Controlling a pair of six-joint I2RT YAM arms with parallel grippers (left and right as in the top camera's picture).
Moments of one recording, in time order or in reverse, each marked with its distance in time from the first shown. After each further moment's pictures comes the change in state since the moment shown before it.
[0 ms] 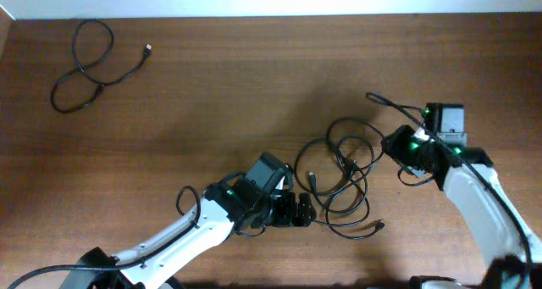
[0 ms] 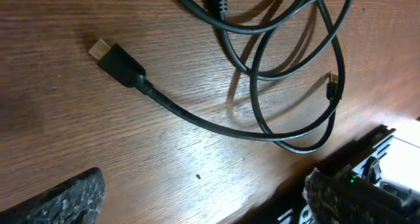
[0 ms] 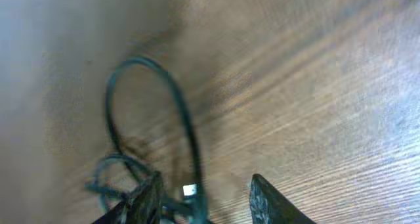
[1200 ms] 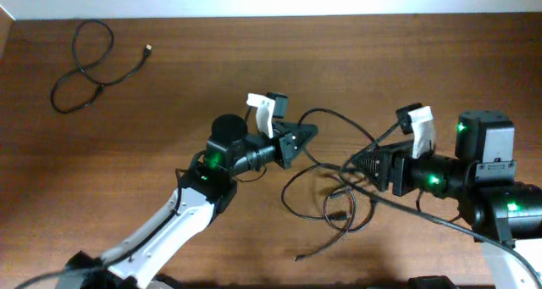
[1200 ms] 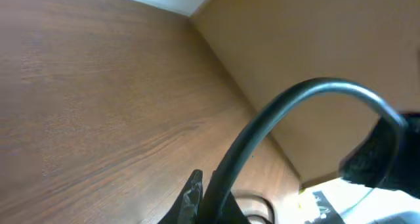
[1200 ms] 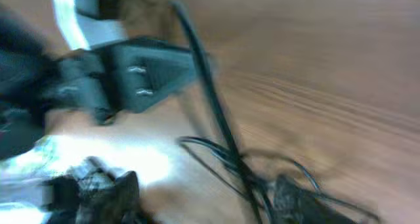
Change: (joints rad) left arm 0.220 -0.016 0.001 0.854 0.193 0.114; right arm 0.090 -0.450 0.262 -0.465 -0.461 -0.631
